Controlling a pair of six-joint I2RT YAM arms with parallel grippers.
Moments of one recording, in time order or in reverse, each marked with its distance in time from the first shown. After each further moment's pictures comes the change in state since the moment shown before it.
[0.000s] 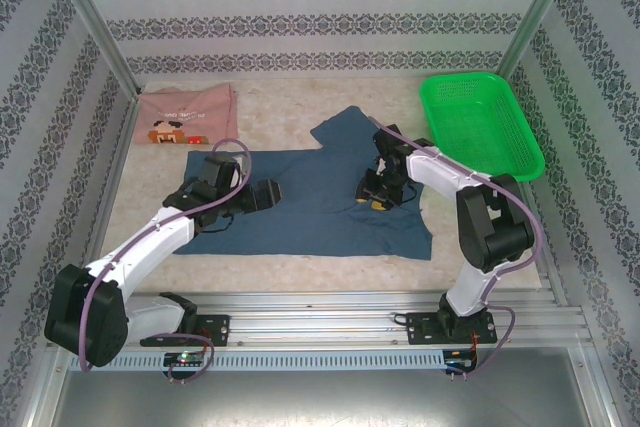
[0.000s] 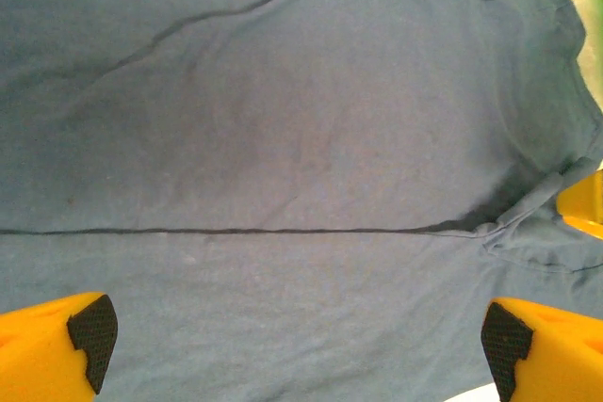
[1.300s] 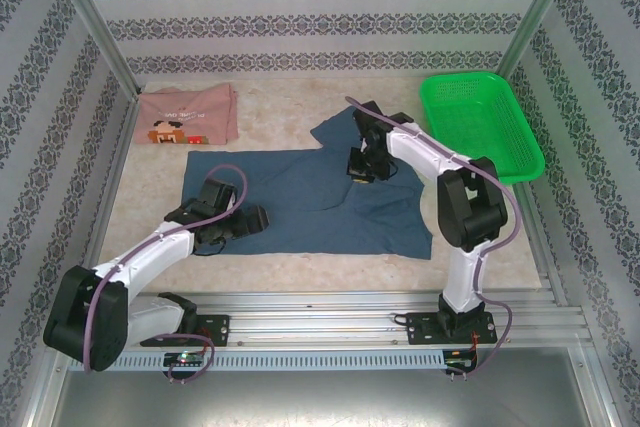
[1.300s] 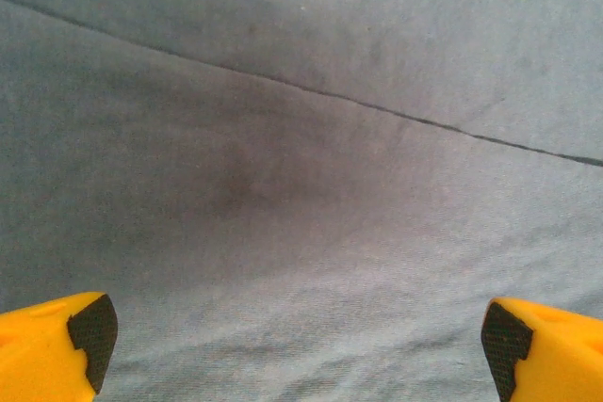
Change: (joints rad) left arm 0.028 -0.018 -0.190 -0.029 -0.066 -0.058; right arm 0.060 0.198 0.360 -0.139 0.155 -0.095
